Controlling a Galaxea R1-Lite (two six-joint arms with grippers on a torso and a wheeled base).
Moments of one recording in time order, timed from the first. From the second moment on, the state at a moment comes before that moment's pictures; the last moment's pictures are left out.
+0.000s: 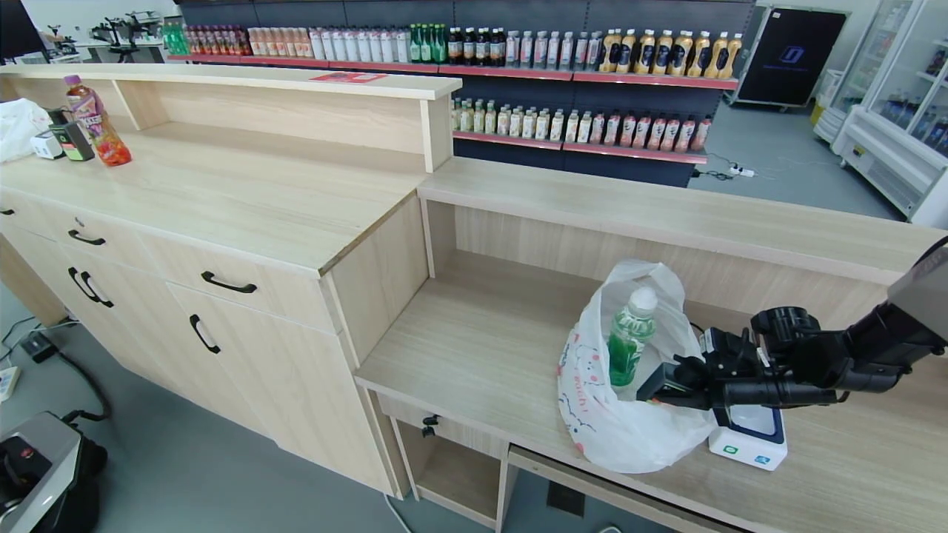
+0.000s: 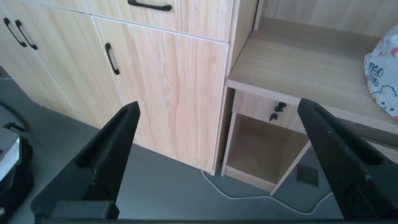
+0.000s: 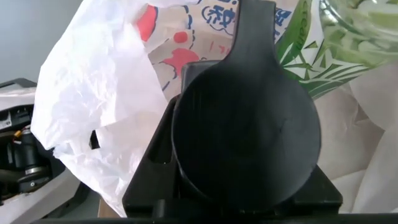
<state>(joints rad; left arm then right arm) 0.00 0.00 0.00 0.00 0.01 0.00 -0.16 2.32 -1.11 -0.19 1.01 -1.24</state>
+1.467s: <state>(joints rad) 0.00 0.00 0.00 0.00 0.01 0.00 -0.12 2.42 -1.18 -0.21 0.98 -1.24</state>
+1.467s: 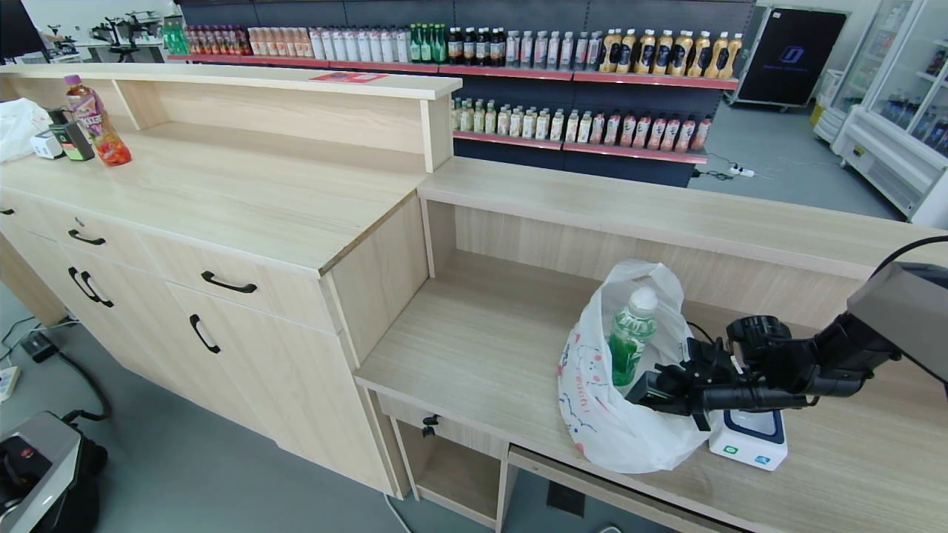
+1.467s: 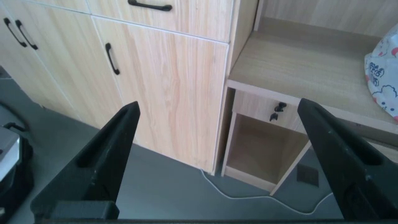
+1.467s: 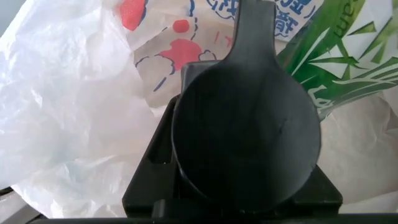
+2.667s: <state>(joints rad) 0.00 0.00 0.00 0.00 0.01 0.00 -0.11 2.47 -1.22 -0.21 0.96 -1.24</state>
